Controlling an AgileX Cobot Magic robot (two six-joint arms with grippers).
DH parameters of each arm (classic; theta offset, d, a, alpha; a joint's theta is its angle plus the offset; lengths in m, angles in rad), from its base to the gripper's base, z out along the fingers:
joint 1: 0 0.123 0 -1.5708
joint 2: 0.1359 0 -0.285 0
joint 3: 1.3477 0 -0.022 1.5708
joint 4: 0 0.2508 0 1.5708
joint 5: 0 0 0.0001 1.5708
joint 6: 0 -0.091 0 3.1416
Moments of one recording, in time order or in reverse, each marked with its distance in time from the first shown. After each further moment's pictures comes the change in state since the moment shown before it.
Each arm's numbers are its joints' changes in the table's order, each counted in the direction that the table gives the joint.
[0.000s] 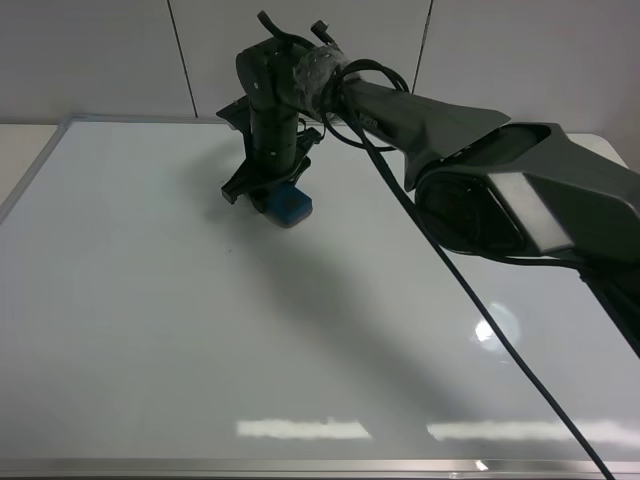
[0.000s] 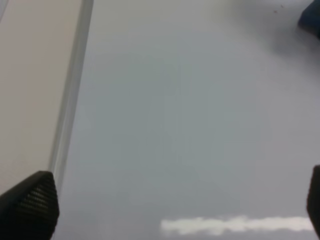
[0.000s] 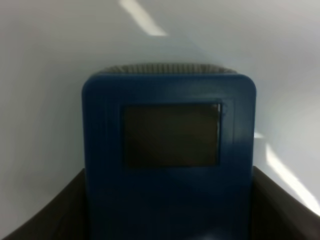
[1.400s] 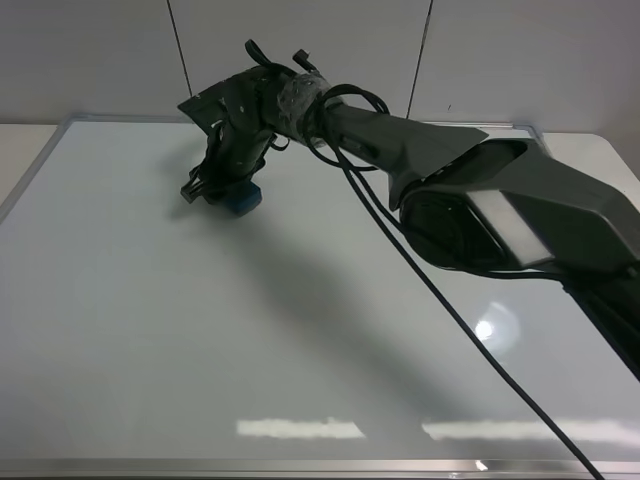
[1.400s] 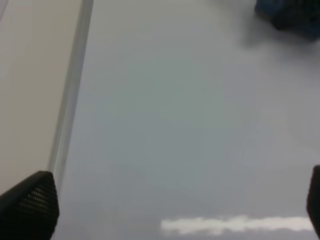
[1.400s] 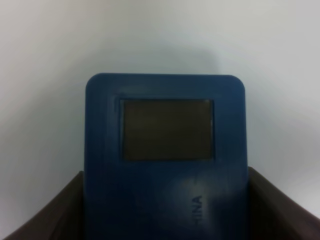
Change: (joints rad) left arm 0.000 0.000 0.000 0.000 0.000 0.000; right arm 0.054 0.039 0.009 0.174 0.361 0.152
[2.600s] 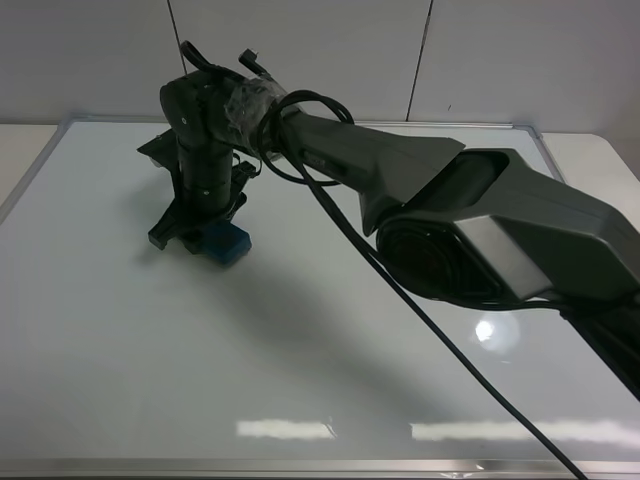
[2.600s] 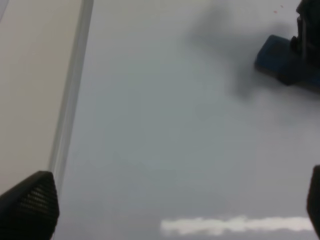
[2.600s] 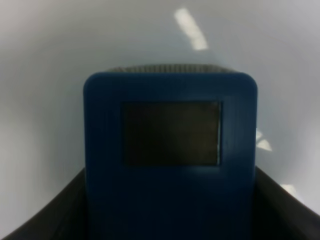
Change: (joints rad) left arm 0.000 0.000 0.000 -0.001 0.000 0.000; right arm 0.116 -0.017 -0.013 -0.058 -0.334 -0.134
